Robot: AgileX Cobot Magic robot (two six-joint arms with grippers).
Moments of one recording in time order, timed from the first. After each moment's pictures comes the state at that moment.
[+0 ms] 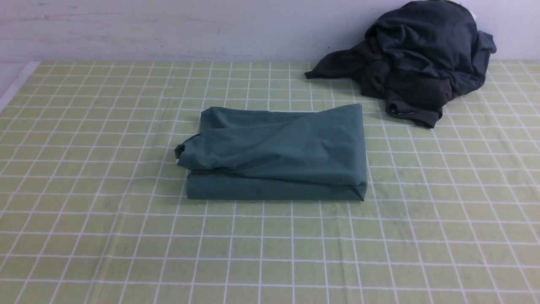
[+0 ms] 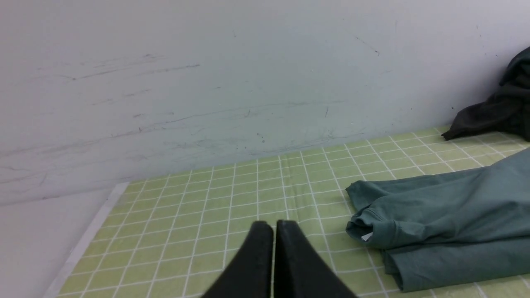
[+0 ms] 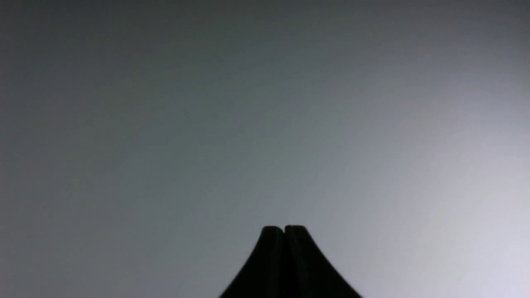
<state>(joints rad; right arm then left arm) 0.27 0.49 -0.66 0.12 -0.53 -0.34 -0.04 0.13 -0.22 -0.05 0.16 0.18</state>
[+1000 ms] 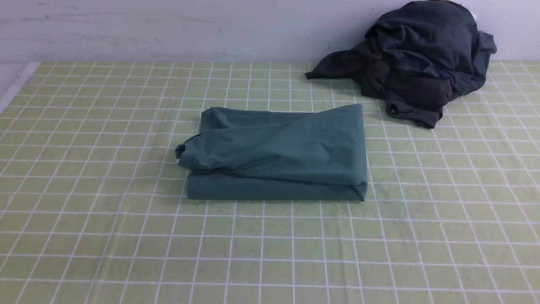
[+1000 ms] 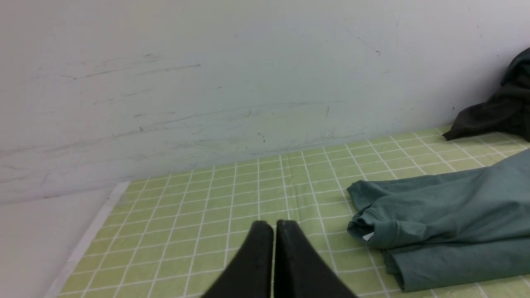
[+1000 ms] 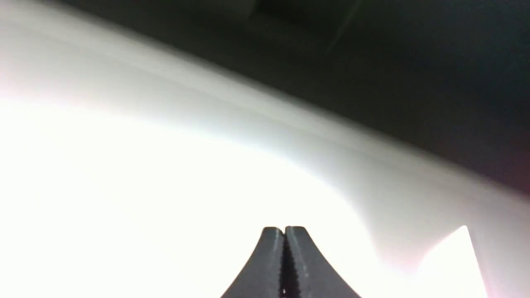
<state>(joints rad) -0.11 -0.02 -0.11 0.05 -0.78 -0.36 -0.04 0.13 -0.22 -0.05 0.16 0.18</state>
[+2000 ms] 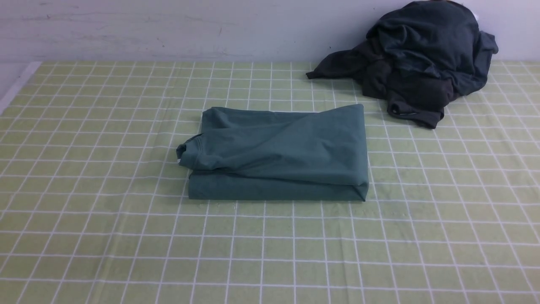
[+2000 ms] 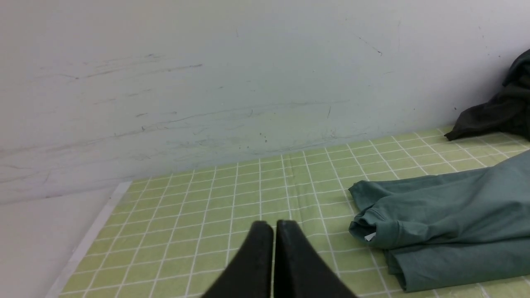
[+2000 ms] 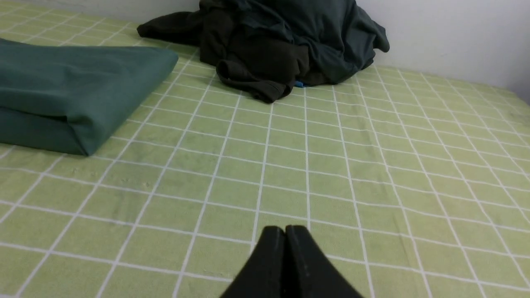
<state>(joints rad) -0.05 -0.02 0.02 0.09 0.36 -0.20 -0.04 0.13 -0.22 -0.05 0.16 0.18</state>
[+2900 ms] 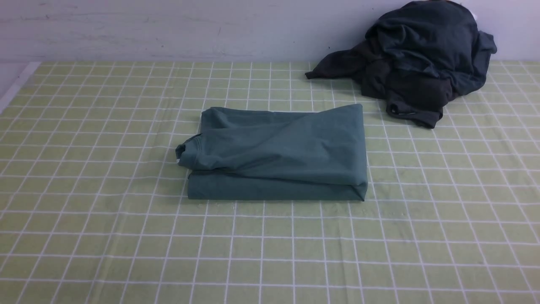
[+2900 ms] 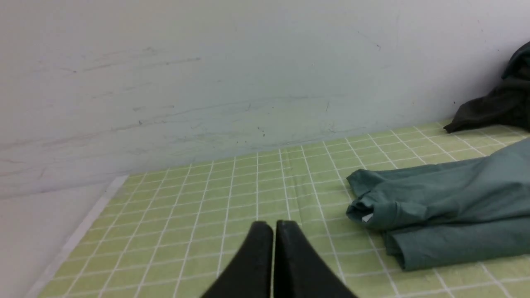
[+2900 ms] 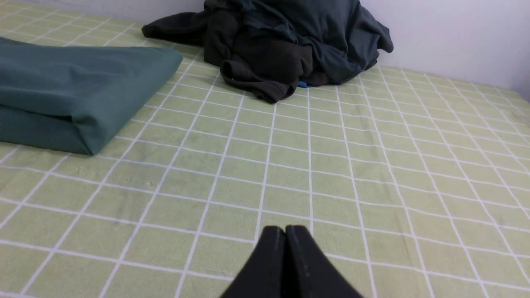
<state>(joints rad) -0.05 -0.02 0.02 0.09 0.36 -0.20 -0.04 -0.01 -0.01 -0.05 0.10 0.18</state>
